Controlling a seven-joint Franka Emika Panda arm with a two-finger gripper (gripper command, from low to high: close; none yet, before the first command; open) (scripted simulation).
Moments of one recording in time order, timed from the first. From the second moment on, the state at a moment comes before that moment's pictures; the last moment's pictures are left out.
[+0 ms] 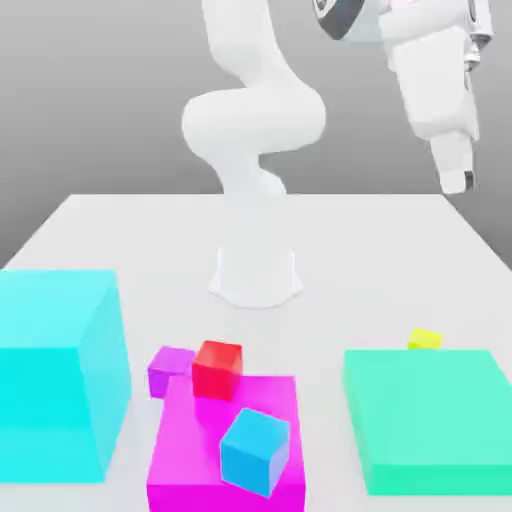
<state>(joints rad) 0.51 -0.39 -0.06 -2.59 0.00 2.60 -0.10</state>
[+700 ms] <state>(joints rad) 0.90 0.04 0.00 -2.87 0.00 2.92 -0.96</state>
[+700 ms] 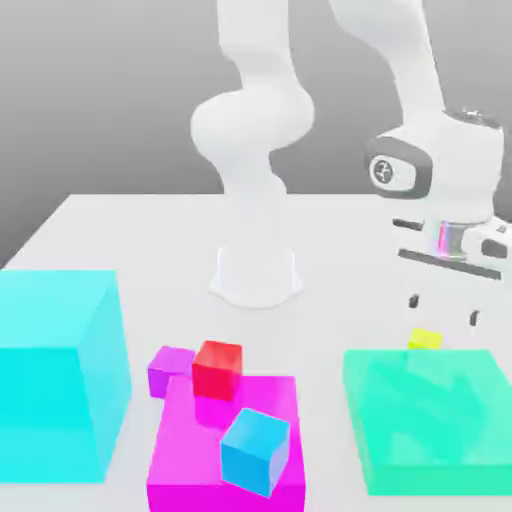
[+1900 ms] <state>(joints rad) 0.35 -0.34 -0.38 -2.72 -0.19 2.40 -0.95</state>
